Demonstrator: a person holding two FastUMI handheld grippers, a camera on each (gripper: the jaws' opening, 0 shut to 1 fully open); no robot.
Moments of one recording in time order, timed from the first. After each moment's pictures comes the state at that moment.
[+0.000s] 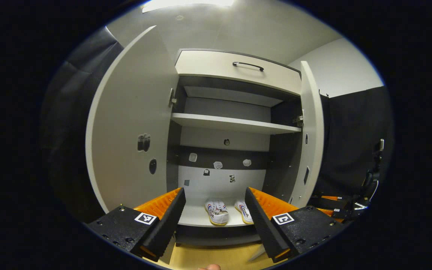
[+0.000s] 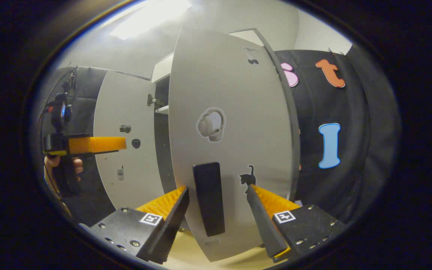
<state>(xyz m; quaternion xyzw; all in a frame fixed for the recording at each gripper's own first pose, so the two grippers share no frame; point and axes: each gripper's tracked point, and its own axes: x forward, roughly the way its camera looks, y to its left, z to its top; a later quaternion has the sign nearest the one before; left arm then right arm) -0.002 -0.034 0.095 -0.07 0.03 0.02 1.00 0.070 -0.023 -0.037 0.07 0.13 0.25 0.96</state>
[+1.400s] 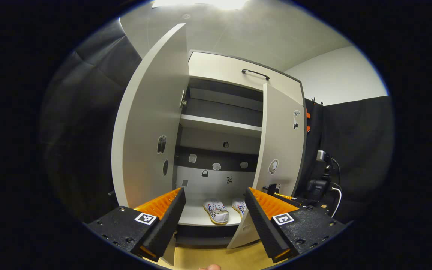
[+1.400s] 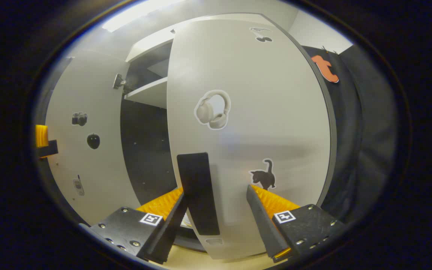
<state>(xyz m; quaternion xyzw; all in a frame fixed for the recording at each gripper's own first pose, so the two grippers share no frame) -0.012 -0.009 0.095 -0.10 0.03 -0.03 0.99 0.129 0.033 -0.081 0.06 0.14 0.14 0.98</state>
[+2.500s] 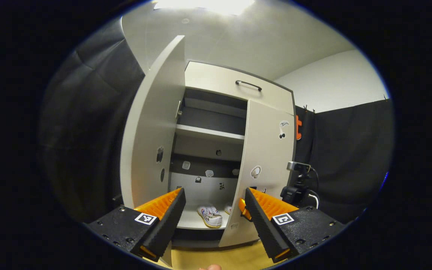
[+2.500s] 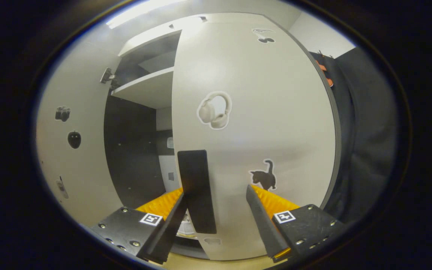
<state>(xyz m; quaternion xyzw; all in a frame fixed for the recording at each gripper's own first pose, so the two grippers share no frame) -0.041 -0.008 0.126 -0.11 -0.01 -0.05 0.99 0.139 0.035 -0.085 0.04 0.13 0.10 0.99</state>
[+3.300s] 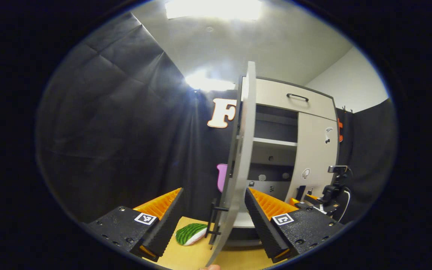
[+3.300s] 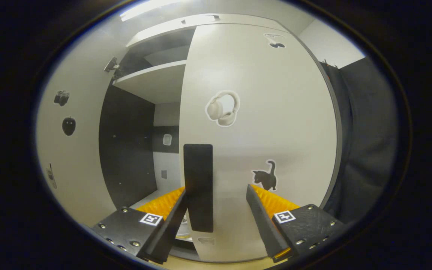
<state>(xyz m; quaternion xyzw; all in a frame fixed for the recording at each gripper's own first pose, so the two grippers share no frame) -0.098 0.141 0.107 -0.07 0.00 0.14 0.99 0.139 0.036 -0.090 -0.01 0.12 0.09 0.99</state>
